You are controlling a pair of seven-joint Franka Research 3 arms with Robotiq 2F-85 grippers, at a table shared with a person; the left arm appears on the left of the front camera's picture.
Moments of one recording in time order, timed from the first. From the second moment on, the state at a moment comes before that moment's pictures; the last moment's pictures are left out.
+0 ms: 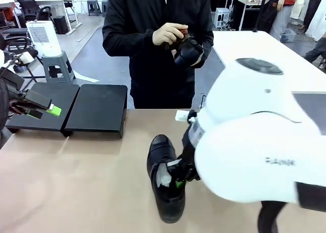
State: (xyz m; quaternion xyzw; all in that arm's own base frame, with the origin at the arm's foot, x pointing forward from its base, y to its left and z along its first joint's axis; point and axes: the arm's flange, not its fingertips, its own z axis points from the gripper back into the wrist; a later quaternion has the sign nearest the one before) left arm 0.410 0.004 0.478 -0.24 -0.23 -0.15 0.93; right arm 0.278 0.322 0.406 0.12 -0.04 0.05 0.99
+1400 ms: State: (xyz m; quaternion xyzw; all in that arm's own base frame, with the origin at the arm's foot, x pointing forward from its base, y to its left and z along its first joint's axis) left arm 0.410 0.004 0.478 -0.24 -0.23 -0.15 0.93; right arm 0.285 0.358 0.346 0.12 -0.04 0.01 0.99
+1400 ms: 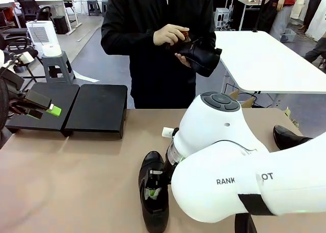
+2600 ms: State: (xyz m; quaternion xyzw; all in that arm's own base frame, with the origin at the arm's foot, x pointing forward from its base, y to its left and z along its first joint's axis) left arm 0.410 0.004 0.478 -0.24 -0.23 -0.15 0.93; right arm 0.287 0.344 0.351 0.11 -0.05 0.02 0.99
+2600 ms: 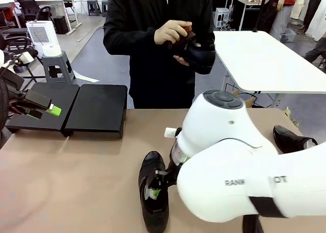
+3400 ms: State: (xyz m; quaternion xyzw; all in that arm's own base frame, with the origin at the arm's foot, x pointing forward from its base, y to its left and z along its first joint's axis) left arm 0.389 -0.026 0.499 -0.22 -0.25 -0.15 0.93; right arm 0.309 0.104 0.510 0.14 -0.15 -0.05 0.98
